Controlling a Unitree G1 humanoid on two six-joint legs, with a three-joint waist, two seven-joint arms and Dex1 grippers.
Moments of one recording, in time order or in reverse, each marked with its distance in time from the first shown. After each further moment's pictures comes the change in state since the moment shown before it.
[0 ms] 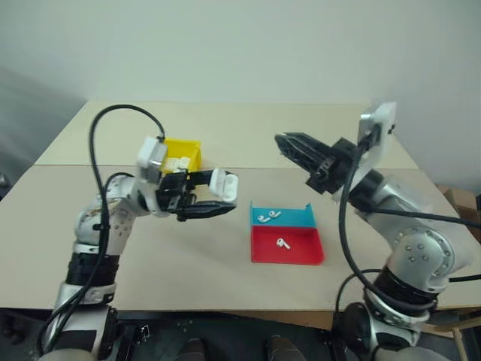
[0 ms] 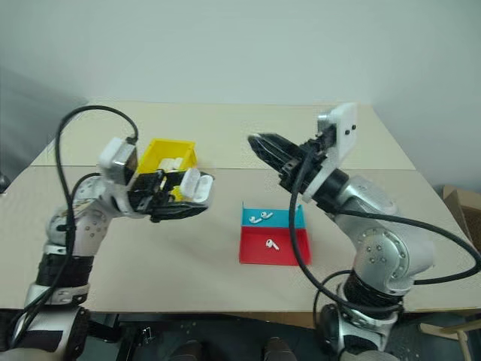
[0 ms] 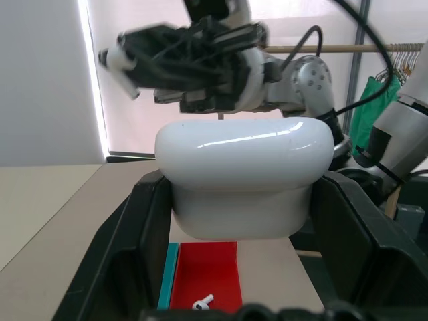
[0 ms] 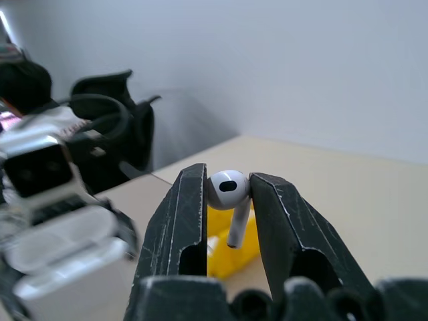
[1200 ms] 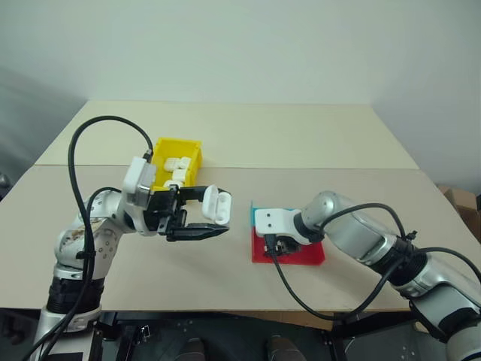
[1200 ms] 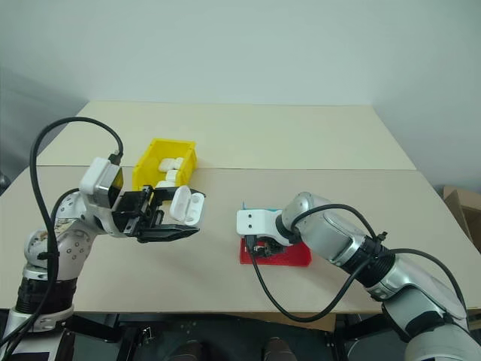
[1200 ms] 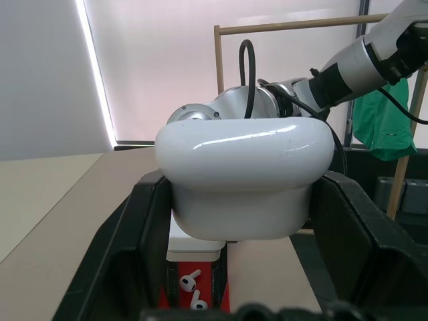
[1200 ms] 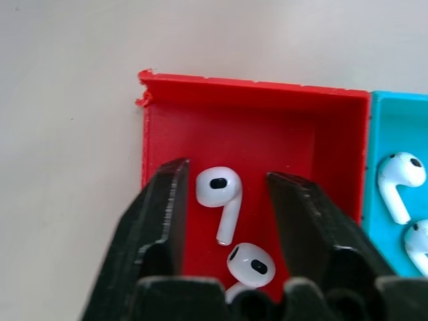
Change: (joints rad) left arm 0.197 0.093 0.086 -0.252 -0.027 -0.005 0.004; right arm -0.173 -0.628 1.108 0.533 -0.697 -0.400 0.649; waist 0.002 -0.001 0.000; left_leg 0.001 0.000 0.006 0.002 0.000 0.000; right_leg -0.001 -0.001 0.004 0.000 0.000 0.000
